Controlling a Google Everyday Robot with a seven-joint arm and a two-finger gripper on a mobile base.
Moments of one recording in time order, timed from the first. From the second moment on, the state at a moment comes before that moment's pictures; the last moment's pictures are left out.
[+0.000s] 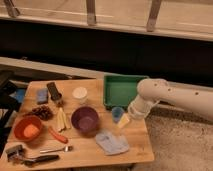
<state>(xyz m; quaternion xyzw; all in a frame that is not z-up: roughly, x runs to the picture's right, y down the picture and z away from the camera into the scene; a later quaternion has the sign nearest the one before) 0.130 0.185 0.732 -0.40 0.10 0.55 0.72</state>
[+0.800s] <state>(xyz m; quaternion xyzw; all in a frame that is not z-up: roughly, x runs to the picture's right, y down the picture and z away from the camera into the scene) 0.063 0.239 0.751 -0.46 0.11 0.52 0.72</state>
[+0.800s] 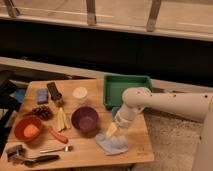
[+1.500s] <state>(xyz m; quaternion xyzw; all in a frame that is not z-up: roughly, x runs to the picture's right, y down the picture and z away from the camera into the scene) 0.026 0.231 0.762 -0.44 0.09 0.50 0.74</state>
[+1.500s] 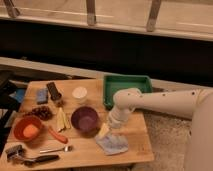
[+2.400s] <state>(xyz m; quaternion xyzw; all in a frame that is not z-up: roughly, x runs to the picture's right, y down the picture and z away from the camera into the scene) 0.006 0.249 0.799 -0.39 0.12 0.49 0.77</state>
